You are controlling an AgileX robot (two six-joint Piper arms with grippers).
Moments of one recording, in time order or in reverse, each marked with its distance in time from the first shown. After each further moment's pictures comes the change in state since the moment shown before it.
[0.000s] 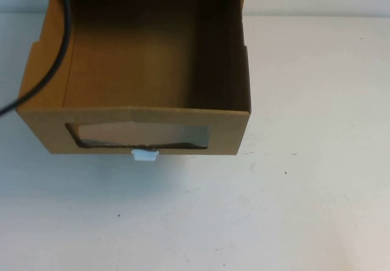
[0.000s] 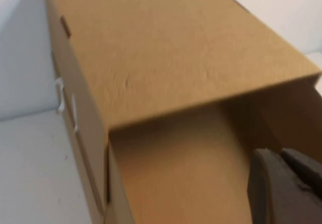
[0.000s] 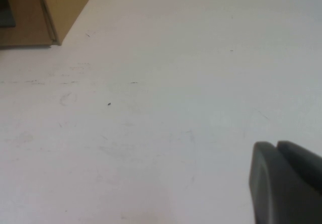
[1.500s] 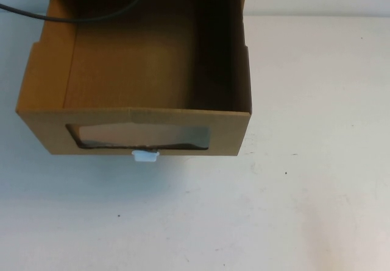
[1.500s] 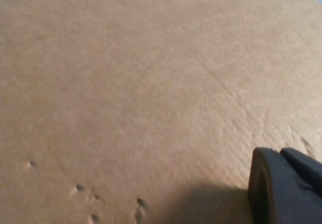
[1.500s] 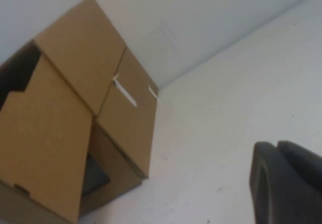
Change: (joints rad) right arm 0.000 0.000 0.000 0.529 -0.248 0.000; left arm -0.046 0.868 -0.731 -0.234 0.211 0.146
